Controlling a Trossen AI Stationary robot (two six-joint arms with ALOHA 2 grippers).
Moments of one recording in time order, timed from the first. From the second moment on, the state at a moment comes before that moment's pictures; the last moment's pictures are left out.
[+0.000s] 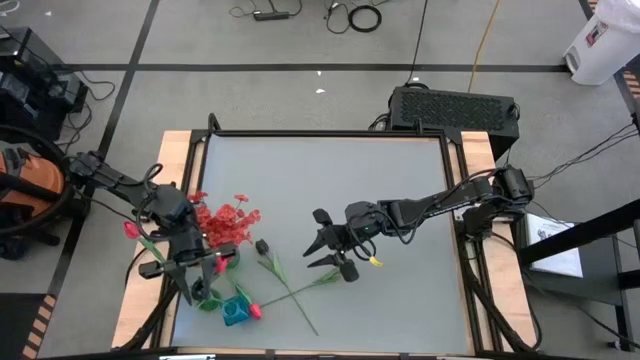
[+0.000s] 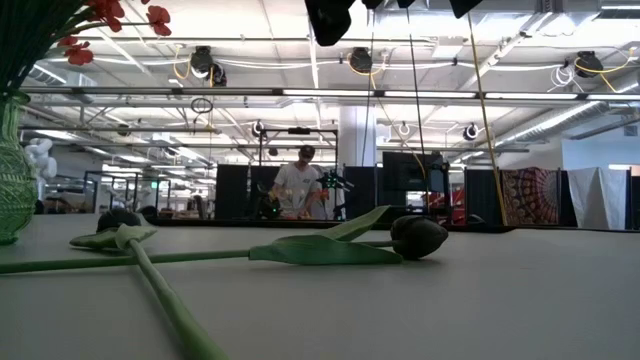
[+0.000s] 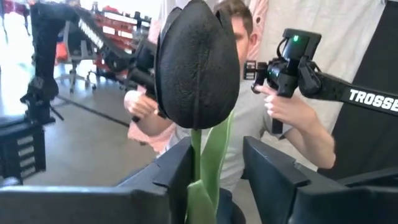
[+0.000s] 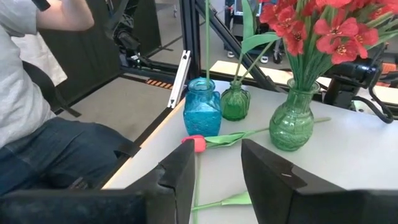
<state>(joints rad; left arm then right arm) -0.43 0.88 0.84 0.06 0.83 -0.20 0.17 1.68 1.14 0.27 -0.28 -0.01</state>
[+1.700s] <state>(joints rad) -0.40 0.78 0.92 -0.53 0.65 -0.23 0.17 1.68 1.14 0.27 -0.23 -0.02</state>
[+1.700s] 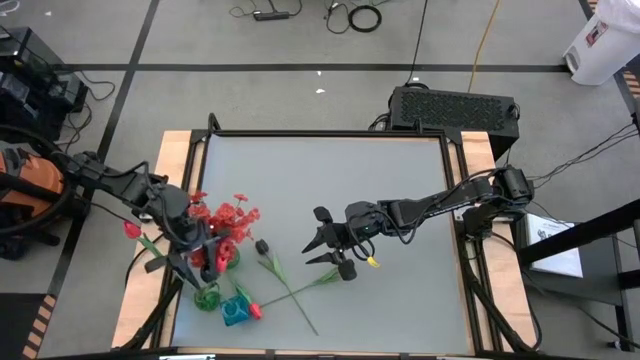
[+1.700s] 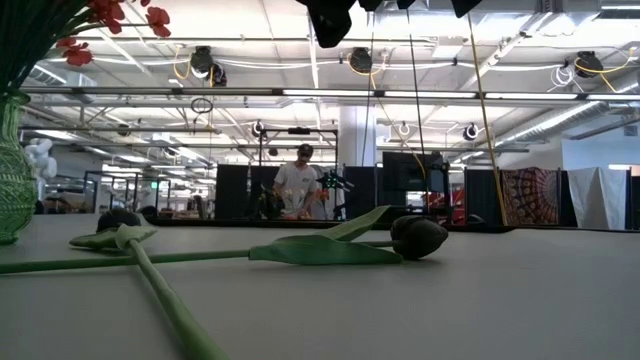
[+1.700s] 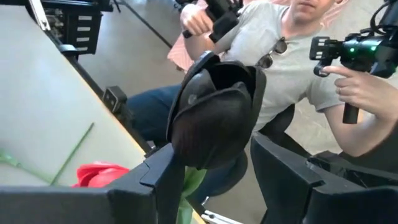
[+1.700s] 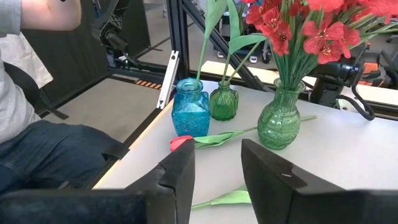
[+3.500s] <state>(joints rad) -0.44 0.67 0.96 -0.48 0.52 -0.12 0.17 1.68 1.14 0.27 -0.23 -0.03</state>
